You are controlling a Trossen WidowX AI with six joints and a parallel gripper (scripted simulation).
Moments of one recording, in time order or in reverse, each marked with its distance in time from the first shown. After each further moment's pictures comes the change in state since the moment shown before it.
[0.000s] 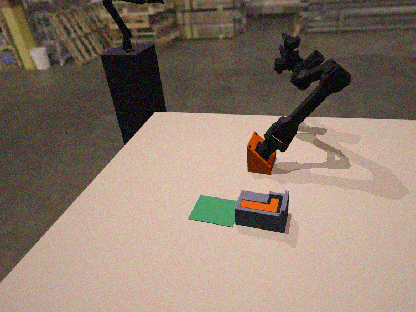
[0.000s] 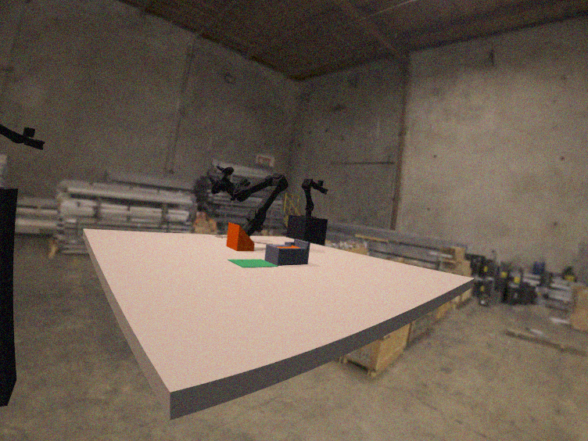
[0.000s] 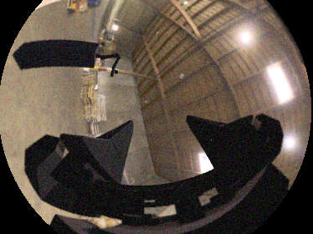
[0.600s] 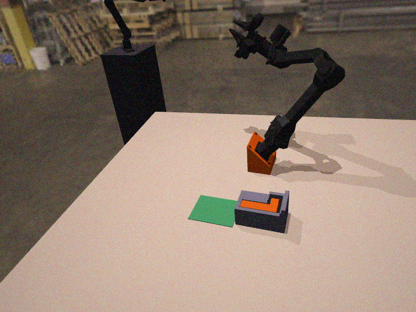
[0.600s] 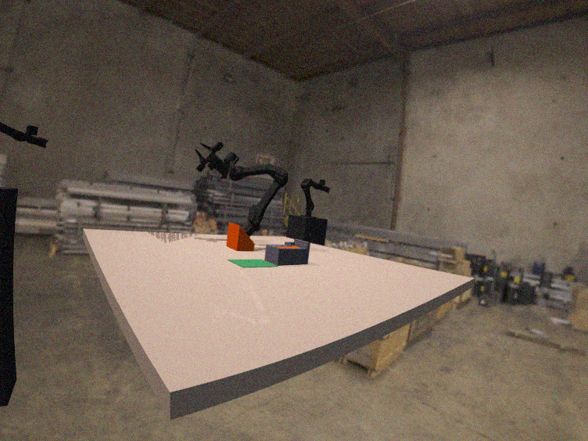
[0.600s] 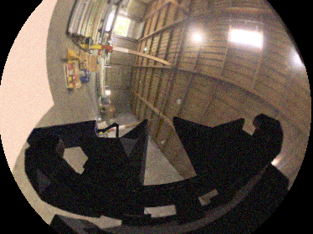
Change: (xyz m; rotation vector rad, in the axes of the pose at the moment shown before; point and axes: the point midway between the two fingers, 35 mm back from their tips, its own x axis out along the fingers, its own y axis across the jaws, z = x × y) arm 0.056 -0.144 0.195 0.500 -0.583 -0.067
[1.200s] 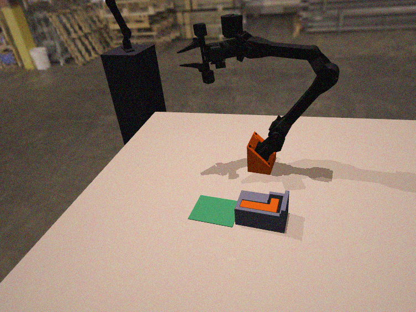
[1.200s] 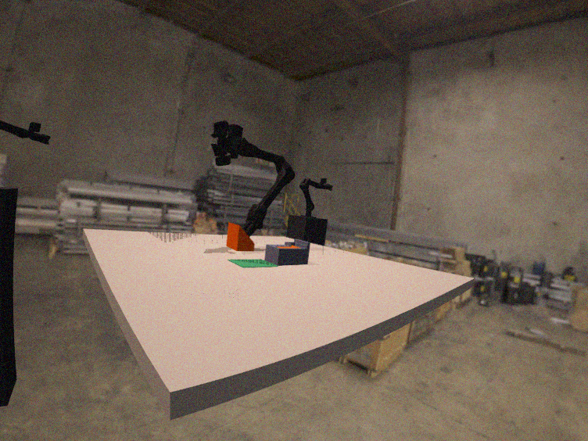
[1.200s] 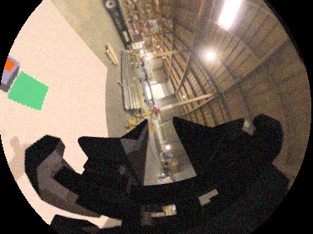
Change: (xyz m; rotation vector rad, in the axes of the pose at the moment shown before) arm 0.016 -0.040 0.357 0.553 -0.770 0.571
